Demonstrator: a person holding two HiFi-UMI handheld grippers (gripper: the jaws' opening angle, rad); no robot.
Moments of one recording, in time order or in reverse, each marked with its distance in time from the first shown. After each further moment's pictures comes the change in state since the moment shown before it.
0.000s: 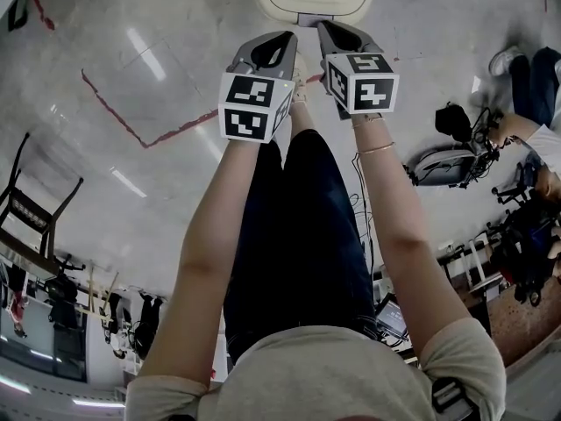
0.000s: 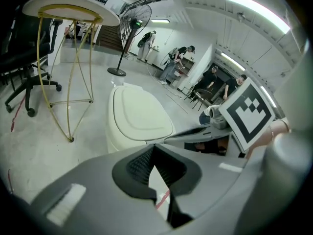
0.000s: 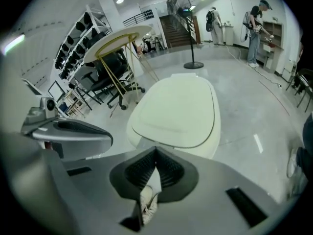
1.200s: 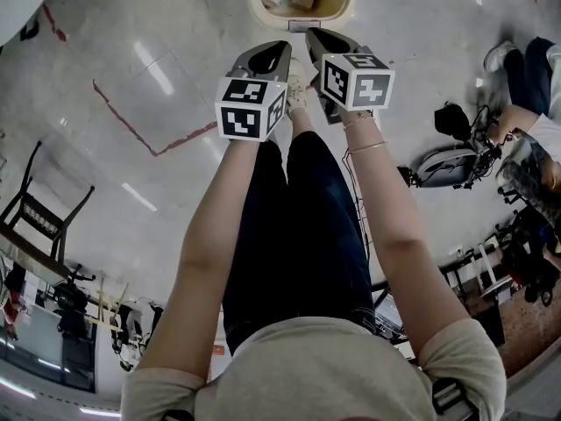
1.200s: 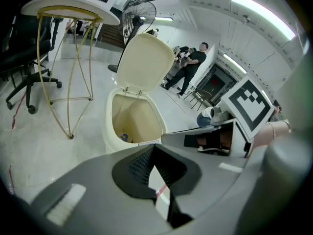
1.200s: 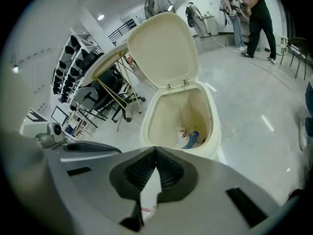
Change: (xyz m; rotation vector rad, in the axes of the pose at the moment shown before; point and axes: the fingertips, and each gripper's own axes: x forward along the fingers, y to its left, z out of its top) left arm -0.016 -0.020 0.011 -0.037 0.035 -0.018; right arm -0.029 0.011 0.019 0.204 -0.067 0.079
